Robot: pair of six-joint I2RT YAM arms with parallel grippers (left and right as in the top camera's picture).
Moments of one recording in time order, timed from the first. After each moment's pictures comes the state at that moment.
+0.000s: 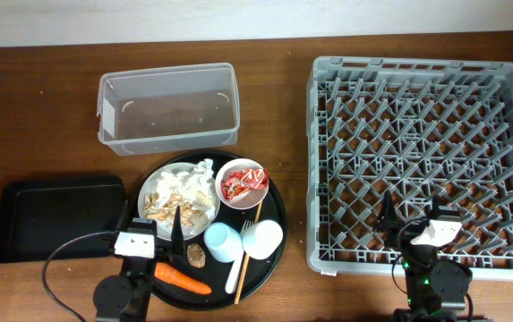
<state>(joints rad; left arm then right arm) -0.11 0.01 0.01 -0.08 -0.01 0.09 -0.08 0.01 0.01 -0.08 0.00 0.11</state>
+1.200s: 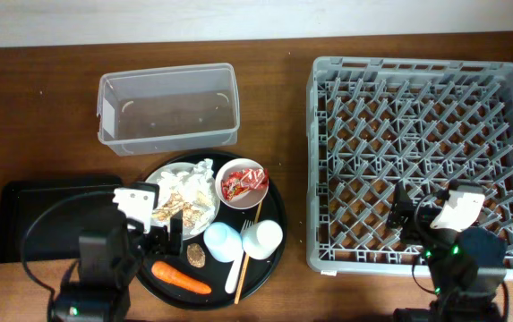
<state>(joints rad) -0.11 0.64 0.63 -0.69 0.06 0.04 -0.08 0.41 0.55 -0.54 0.00 0.11</state>
